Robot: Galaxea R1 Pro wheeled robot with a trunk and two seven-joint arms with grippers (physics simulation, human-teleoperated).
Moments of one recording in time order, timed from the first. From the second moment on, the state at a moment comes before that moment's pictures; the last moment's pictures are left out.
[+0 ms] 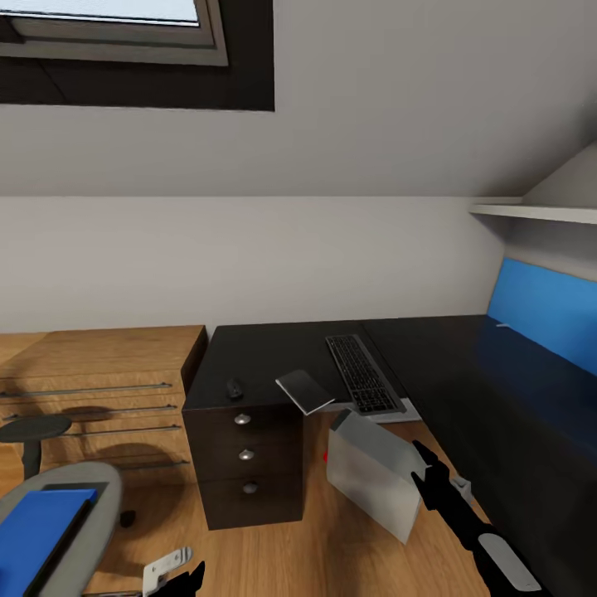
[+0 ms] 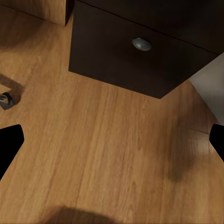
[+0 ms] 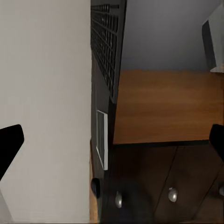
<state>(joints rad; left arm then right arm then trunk) -0.06 -0.04 0.15 -0.88 0.26 0.12 -0.04 -0.38 -0.16 -0.09 -0.61 -1.41 0.34 0.51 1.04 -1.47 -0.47</state>
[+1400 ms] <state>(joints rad) -0.06 -0.03 0.15 -0.88 0.26 0.12 -0.04 -0.38 -0.16 -0.10 -0.61 -1.44 0.37 0.51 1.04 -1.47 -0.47</state>
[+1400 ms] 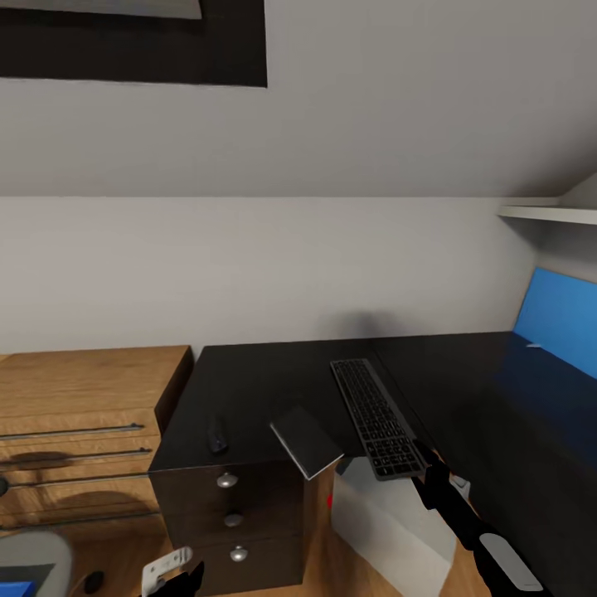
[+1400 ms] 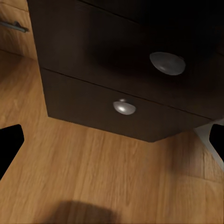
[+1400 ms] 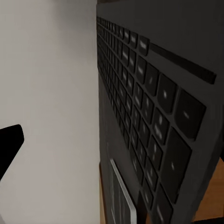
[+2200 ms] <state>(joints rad) -0.06 -0.03 0.15 -0.88 0.26 0.11 -0.04 -0.38 -0.16 -0.10 -0.61 -1.44 0.37 0.51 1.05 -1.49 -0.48</state>
